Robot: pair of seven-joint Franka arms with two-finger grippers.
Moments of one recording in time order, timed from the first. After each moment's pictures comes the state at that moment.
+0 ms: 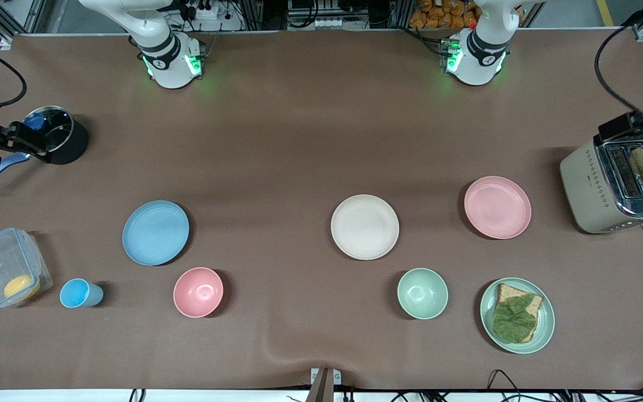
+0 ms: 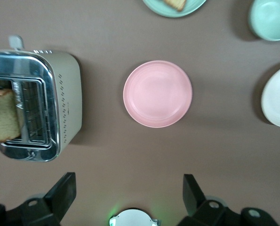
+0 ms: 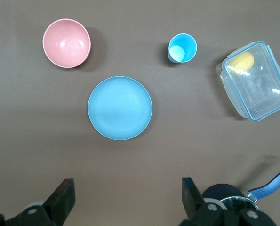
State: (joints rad) left arm 0.16 0.08 -0.10 -1.58 0.00 1.48 -0.08; right arm 0.05 0.02 -0.09 -1.58 -0.01 1.61 -0.12
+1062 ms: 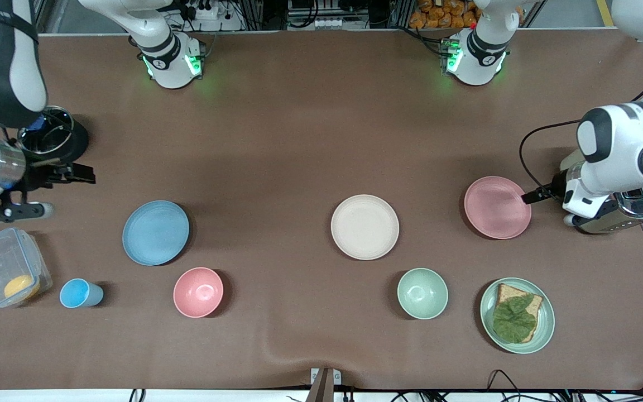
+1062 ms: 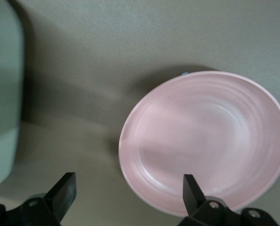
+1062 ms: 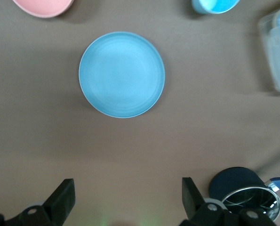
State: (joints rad) left arm 0.22 0.29 -0.09 -2.15 0.01 2.25 -0.26; right arm 0.08 0.24 -0.08 -1.57 -0.01 1.55 -0.12
